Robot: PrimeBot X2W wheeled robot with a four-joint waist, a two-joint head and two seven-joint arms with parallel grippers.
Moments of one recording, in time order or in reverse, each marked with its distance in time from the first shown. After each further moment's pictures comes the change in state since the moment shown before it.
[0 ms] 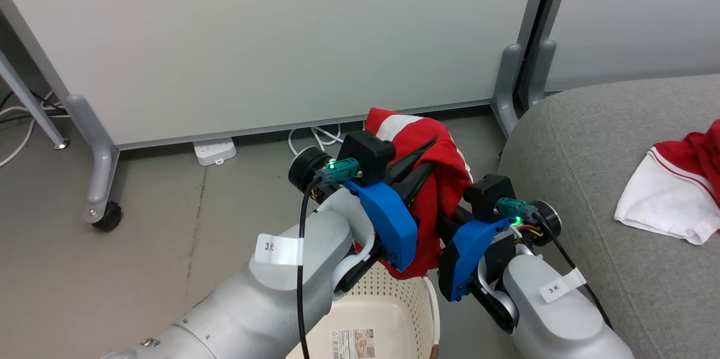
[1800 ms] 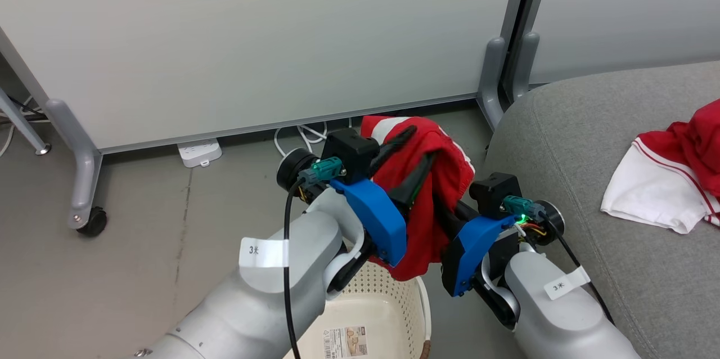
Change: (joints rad) left arm 0.028 0.002 0.076 0.015 0.033 0.001 -0.008; right arm -0.041 0.000 0.029 0.096 0.050 0.000 -0.070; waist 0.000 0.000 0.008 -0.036
